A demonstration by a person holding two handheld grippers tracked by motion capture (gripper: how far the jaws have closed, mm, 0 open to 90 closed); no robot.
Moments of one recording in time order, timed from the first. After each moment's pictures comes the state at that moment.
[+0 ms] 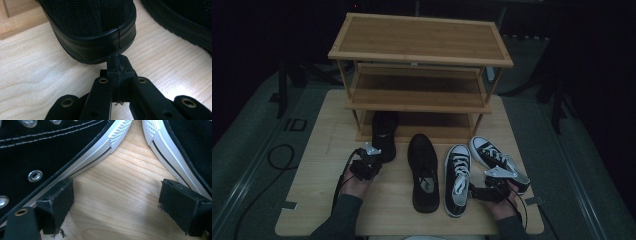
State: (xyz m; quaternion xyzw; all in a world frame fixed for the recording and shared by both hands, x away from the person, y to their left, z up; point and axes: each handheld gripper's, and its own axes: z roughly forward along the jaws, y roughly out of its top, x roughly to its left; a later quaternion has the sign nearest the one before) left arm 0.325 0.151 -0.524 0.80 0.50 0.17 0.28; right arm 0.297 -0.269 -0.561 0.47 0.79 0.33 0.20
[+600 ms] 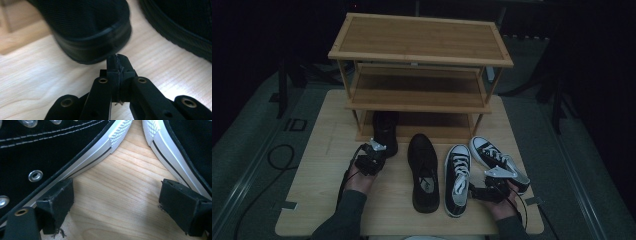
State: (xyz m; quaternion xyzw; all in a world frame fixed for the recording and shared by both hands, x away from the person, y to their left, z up) left arm 0.338 0.137 -0.525 0.81 0.49 0.18 0.27; right arm 0.297 -0.269 -0.561 0.47 0.79 0.33 0.20
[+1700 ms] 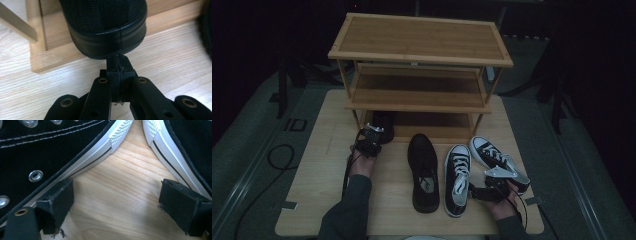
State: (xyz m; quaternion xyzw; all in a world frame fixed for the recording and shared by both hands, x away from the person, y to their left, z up) left arm 0.396 0.147 -0.527 0.76 0.57 0.22 0.23; right arm 0.297 -0.269 -0.561 0.47 0.79 0.33 0.20
